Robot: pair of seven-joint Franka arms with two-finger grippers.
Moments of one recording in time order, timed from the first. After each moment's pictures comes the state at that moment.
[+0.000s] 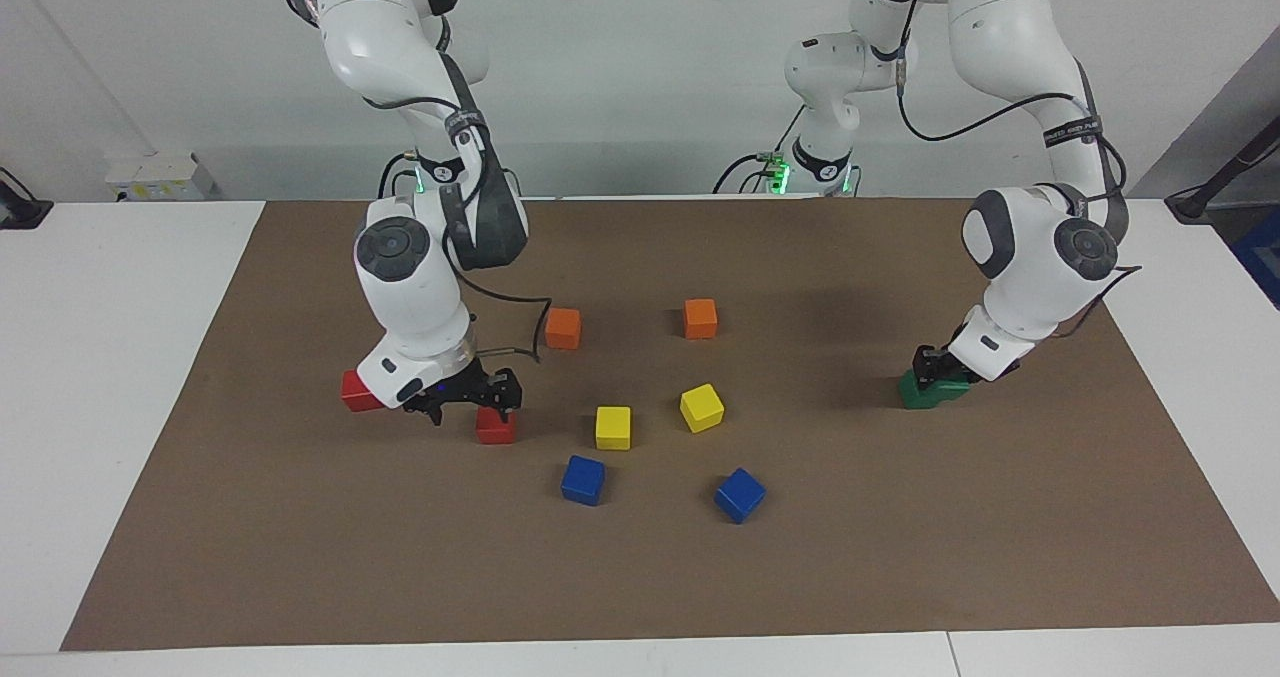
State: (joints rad) left arm 0.07 0.32 -0.09 -1.84 0.01 2.10 0.11; right arm 0.20 0.45 0.03 -1.61 -0.01 2.11 0.25
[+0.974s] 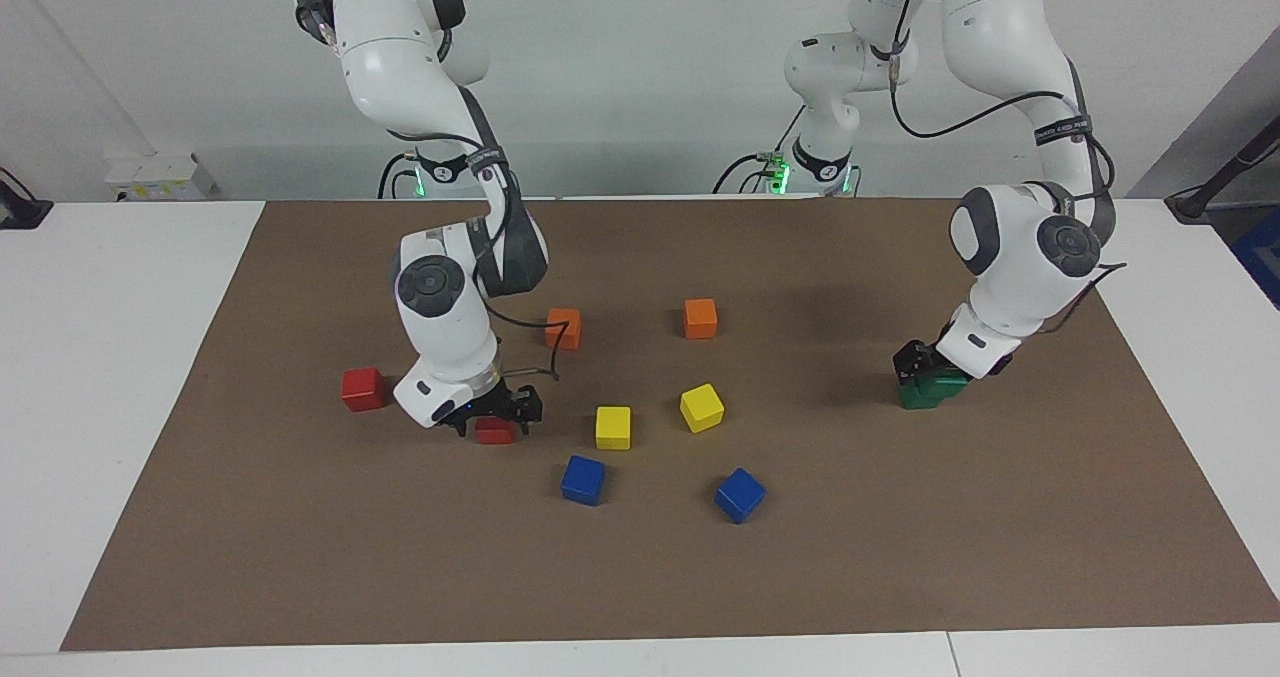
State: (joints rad) left arm 0.04 0.30 -0.09 -1.87 0.01 2.12 0.06; right arm 0.21 0.50 0.03 -1.69 -0.01 2.22 0.26
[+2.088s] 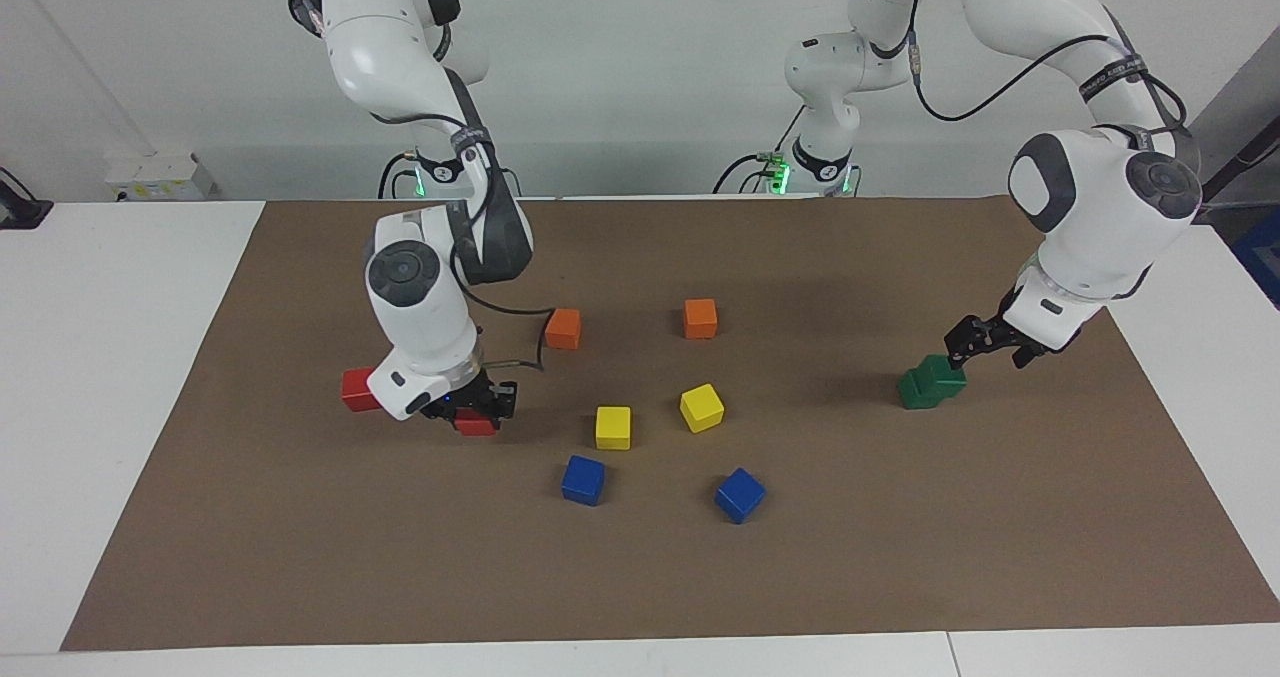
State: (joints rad) left arm 0.07 0.27 -0.08 -1.62 0.01 1.86 0.06; right arm 0.17 0.45 0.02 -1.56 -0.01 2.03 0.24
